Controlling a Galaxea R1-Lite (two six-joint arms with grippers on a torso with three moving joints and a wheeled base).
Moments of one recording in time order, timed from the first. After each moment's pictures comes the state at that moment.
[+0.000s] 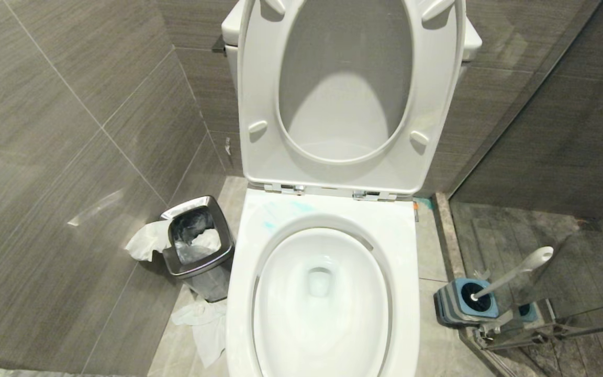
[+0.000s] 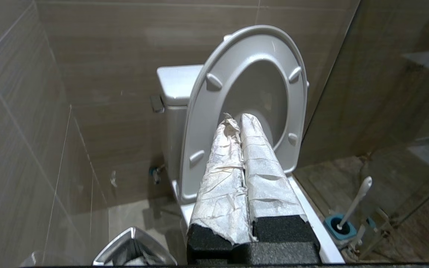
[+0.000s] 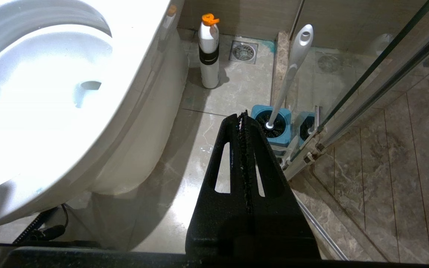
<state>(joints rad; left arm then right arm) -0.04 0.65 -1.29 0.20 -0.44 -0.08 0.00 0.00 0.00 0.00 0.00 0.03</state>
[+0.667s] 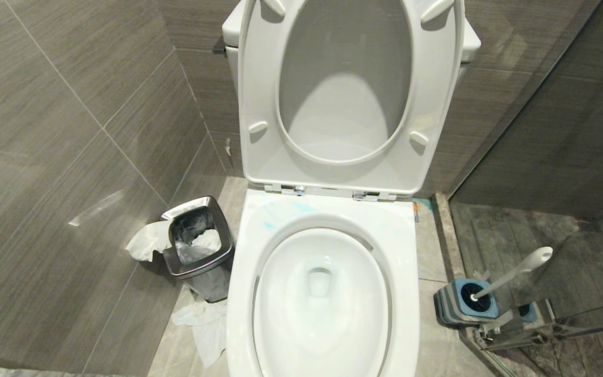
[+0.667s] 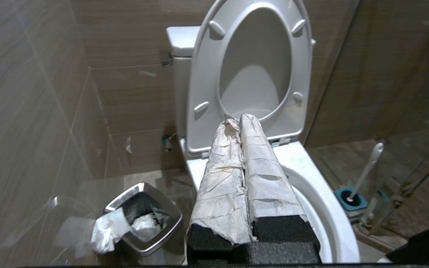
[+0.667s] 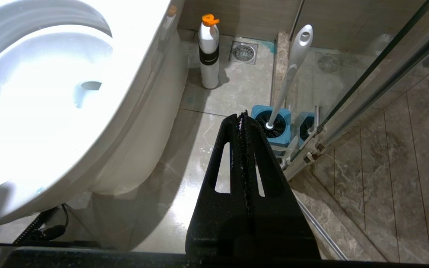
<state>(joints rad) 0.00 0.21 -0.90 0.25 -0.39 -0.06 0.00 0.00 0.00 0.00 0.00 0.03</state>
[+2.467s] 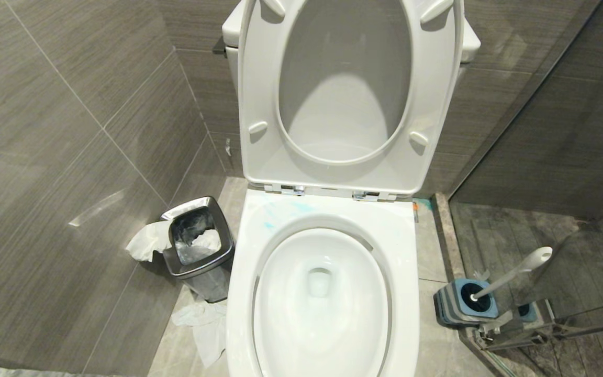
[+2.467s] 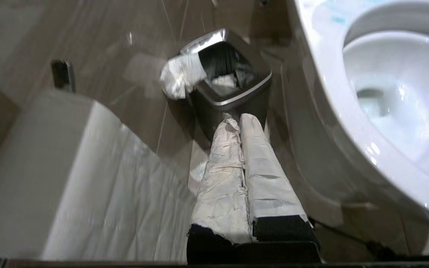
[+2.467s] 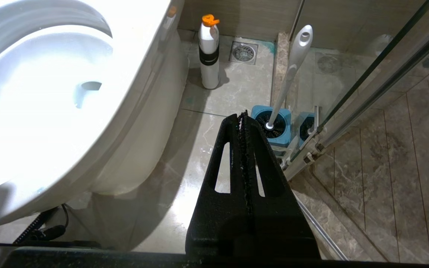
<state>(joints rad) 0.00 0.00 0.00 -0.05 -0.02 0.10 0.00 0.00 0.00 0.00 0.00 0.03</state>
